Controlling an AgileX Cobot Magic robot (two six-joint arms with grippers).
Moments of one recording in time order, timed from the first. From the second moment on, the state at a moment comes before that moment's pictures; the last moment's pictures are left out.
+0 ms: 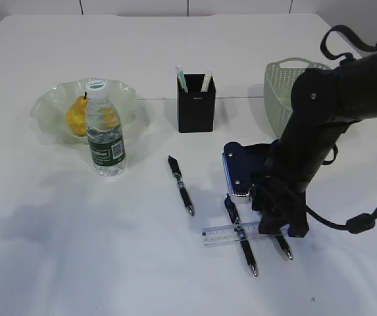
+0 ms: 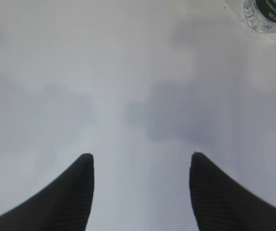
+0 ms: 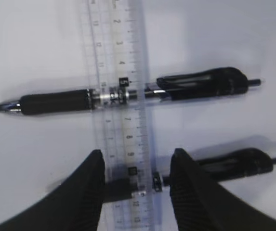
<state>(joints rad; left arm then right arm) 0.02 1.24 -0.70 -0.12 0.57 -0.02 0.34 1.96 -1.22 0.19 0.80 -1.39</state>
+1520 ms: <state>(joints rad) 0.02 1.25 -0.70 -0.11 0.56 -0.02 0.38 1.98 -1.22 0.16 0.80 -1.39</state>
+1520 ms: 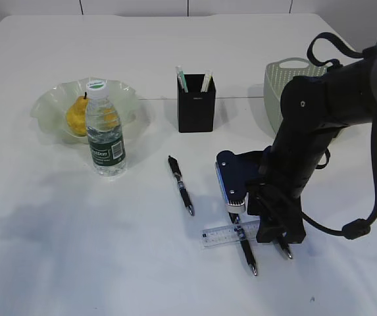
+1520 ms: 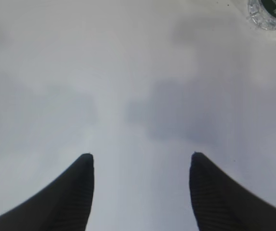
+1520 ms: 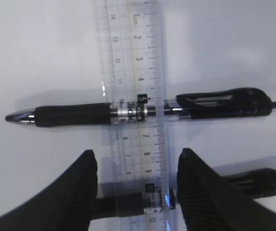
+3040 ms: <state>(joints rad) 0.02 1.25 -0.70 -0.11 0.56 -0.02 0.38 2.01 -1.22 0.16 0.78 -1.39</state>
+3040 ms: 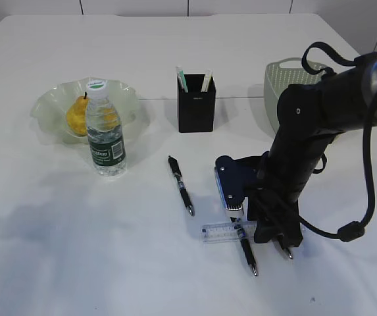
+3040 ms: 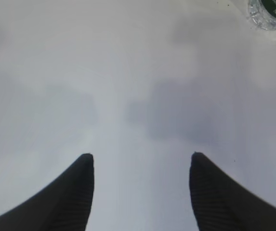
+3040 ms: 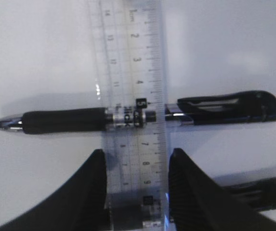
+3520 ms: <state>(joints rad) 0.02 1.25 -0.70 -0.11 0.56 -0.02 0.38 2.01 -1.22 0.16 0.78 -1.39</state>
